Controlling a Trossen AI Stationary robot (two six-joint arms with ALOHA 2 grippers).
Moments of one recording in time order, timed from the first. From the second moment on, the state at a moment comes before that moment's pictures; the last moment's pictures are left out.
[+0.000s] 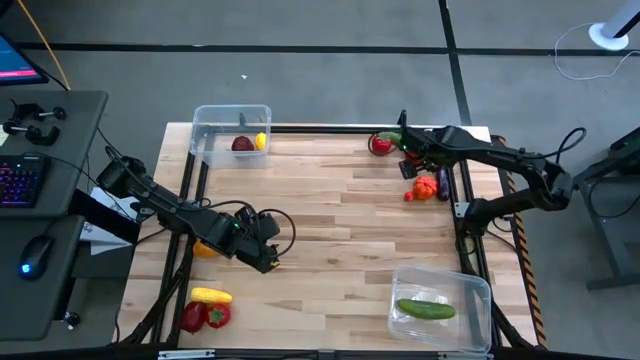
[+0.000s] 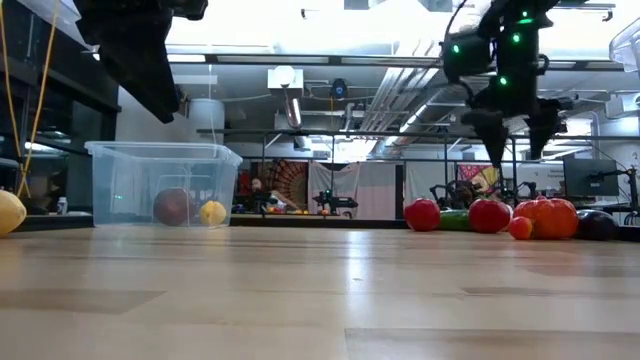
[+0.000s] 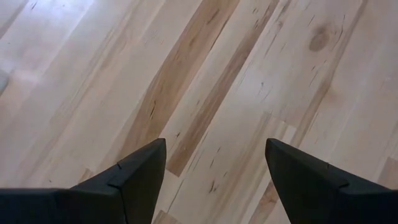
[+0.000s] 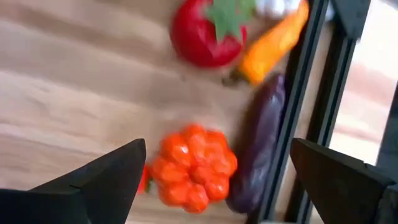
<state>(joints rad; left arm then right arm) -0.46 1.47 1.09 -0.91 -0.48 -0.89 -0.55 1.30 0.99 -1.19 0.36 0.70</state>
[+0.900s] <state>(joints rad) -0.46 1.47 1.09 -0.91 -0.47 -0.89 -0.55 1.30 0.82 -1.03 0.14 0.87</state>
